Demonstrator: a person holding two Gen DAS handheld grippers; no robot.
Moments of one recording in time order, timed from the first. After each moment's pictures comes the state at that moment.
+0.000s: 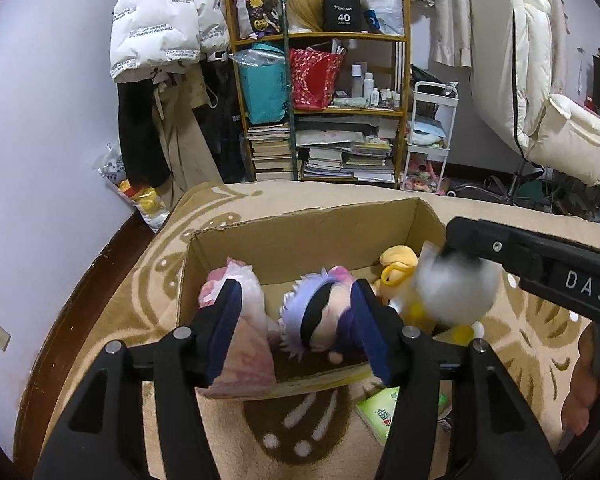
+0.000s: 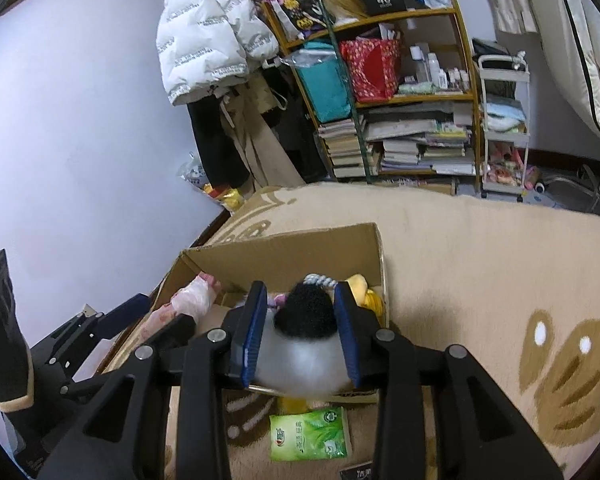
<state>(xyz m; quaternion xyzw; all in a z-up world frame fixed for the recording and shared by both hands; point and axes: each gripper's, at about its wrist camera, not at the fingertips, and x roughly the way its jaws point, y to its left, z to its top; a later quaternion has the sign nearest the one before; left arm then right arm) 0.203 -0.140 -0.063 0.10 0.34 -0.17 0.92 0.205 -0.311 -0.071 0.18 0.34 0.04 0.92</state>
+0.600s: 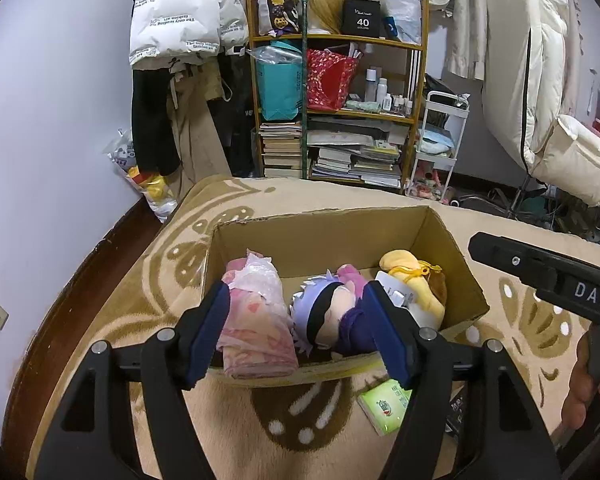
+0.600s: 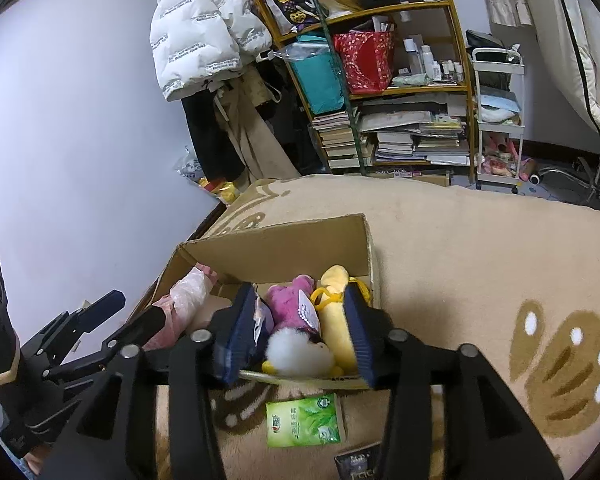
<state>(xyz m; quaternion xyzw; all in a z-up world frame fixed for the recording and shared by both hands) 0.202 -0.117 -0.050 0.07 0.34 -0.15 0.92 0.196 -0.316 -0.068 0.18 0.35 0.03 0.92</state>
